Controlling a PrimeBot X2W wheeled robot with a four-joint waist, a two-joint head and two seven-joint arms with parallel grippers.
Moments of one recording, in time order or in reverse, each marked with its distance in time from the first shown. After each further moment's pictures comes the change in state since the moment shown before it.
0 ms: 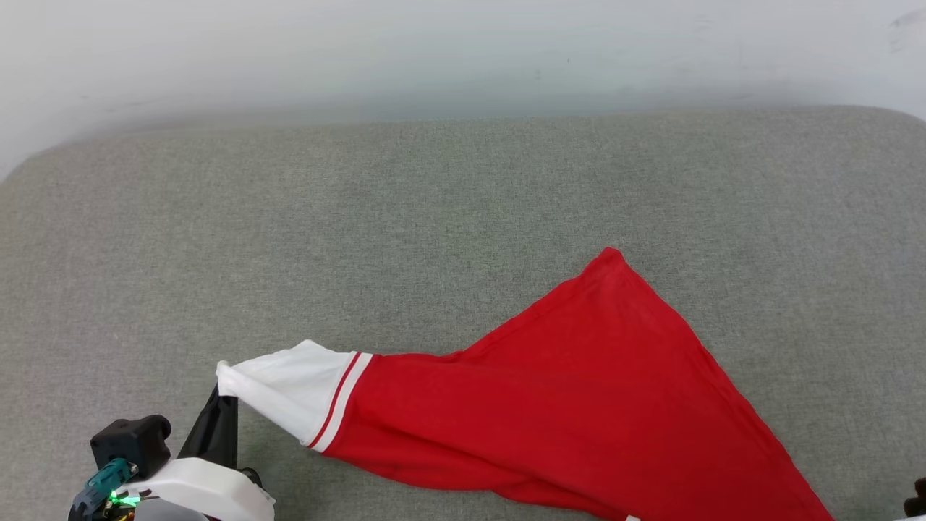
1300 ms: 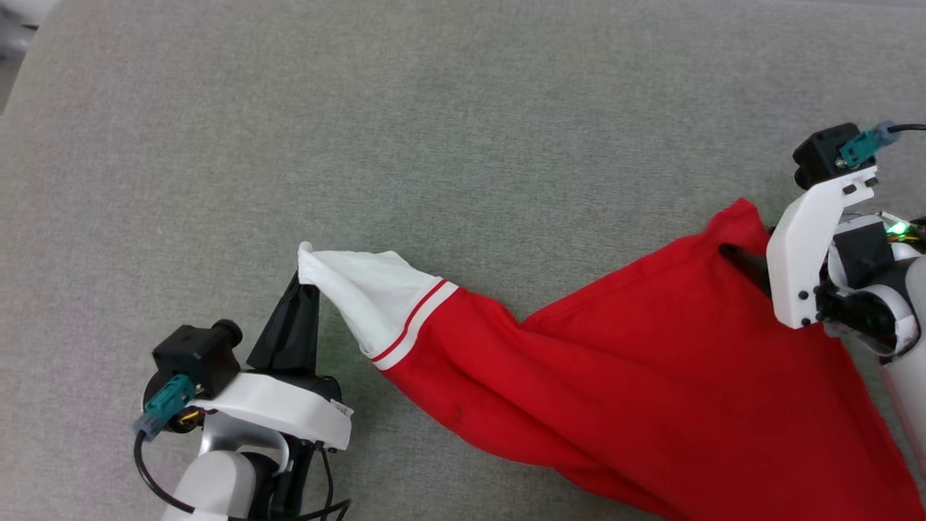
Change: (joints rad) left arm -0.204 -0.060 -0.134 -0.074 0.025 -0.042 -0.052; right arm -0.873 -0.364 0.628 0.433 0.114 0.000 -0.063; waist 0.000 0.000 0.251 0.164
